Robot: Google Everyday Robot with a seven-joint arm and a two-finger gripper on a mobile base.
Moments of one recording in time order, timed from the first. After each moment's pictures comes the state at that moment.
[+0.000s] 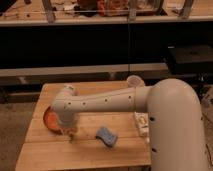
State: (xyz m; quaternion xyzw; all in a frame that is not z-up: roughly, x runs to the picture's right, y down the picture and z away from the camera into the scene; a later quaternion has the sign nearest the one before) arm -0.199 0.208 0.747 -0.16 -0.34 -0.74 0.57
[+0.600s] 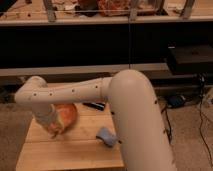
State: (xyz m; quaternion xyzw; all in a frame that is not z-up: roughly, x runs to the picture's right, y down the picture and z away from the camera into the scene) arm -0.267 0.189 0.706 -0.28 -0.30 -0.75 0.52
